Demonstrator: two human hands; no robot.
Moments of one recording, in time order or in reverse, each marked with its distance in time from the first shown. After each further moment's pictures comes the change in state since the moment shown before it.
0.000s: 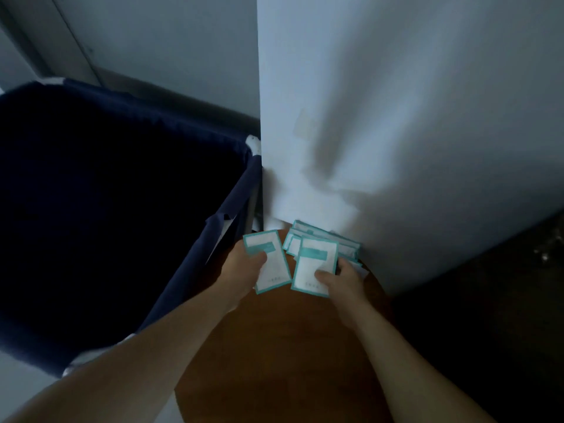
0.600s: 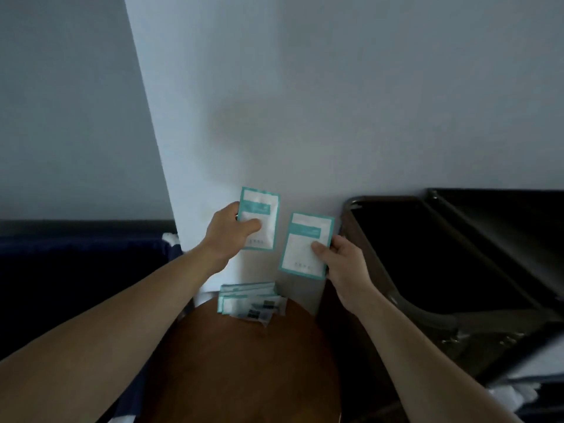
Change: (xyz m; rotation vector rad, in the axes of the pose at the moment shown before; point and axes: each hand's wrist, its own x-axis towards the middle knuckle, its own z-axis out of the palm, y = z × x) left_hand -0.181 0.200 -0.027 0.069 -0.384 0.707; right_hand -0.256 -0.139 -0.104 0.324 0.344 -0.438
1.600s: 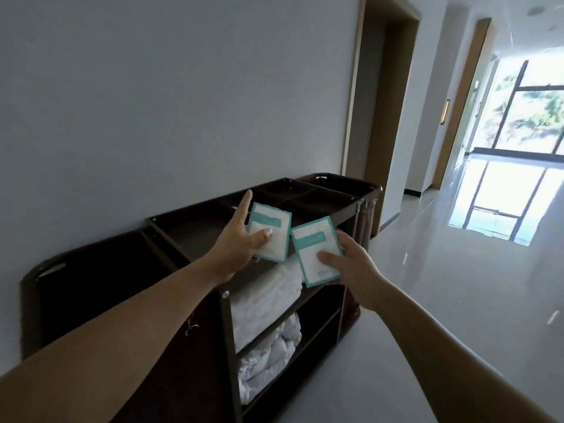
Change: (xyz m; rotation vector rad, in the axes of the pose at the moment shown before) left_hand -0.221 0.226 0.518 -0.247 -0.867 0.375; right_hand -0.255 -0.091 -0.550 -0.053 0.568 -0.132
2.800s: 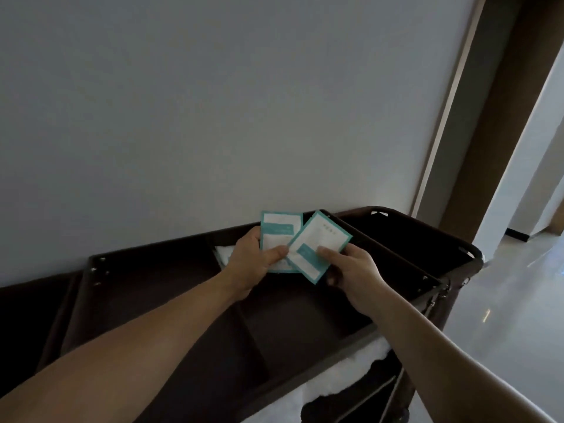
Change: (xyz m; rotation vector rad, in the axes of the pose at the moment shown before) left_hand 0.364 -0.132 0.037 -0.010 0.415 -0.089; right_hand 0.442 0.050 -0.048 0.114 -0.180 0.118
